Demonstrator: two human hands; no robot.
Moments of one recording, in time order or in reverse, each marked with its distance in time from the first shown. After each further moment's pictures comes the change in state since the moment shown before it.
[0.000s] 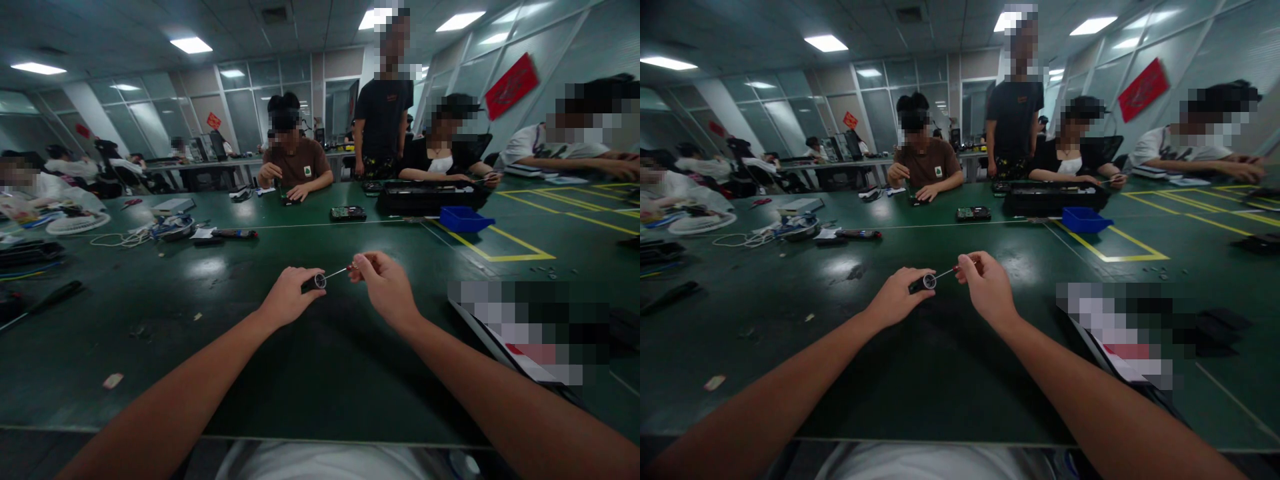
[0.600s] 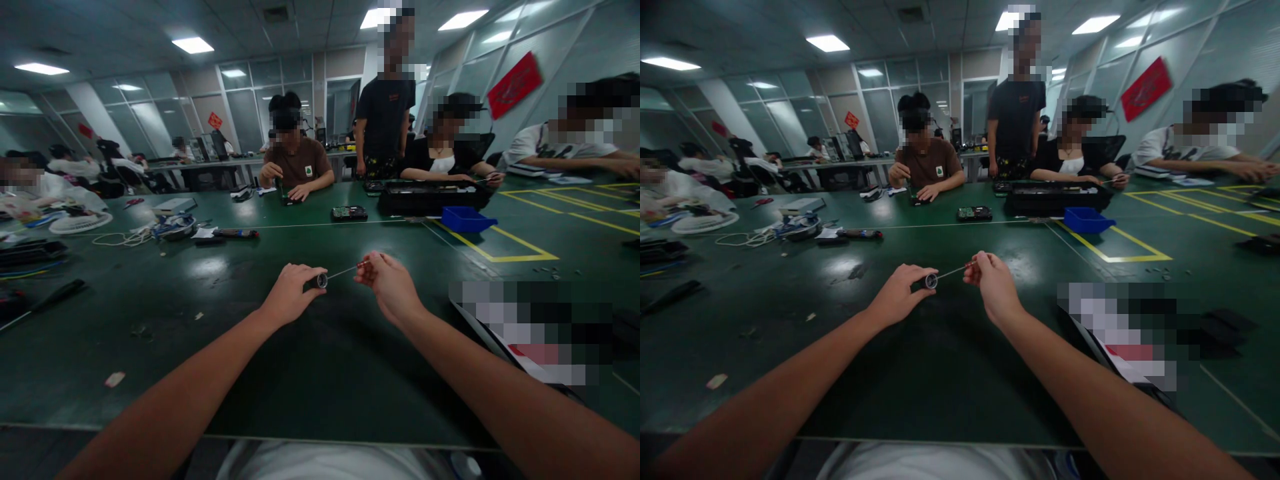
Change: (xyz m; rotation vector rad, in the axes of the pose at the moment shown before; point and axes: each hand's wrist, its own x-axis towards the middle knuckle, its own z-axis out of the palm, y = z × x) left_hand 0.001 -0.004 0.001 0.022 0.007 0.075; right_hand 0.012 0.019 0.000 0.358 0.043 0.259
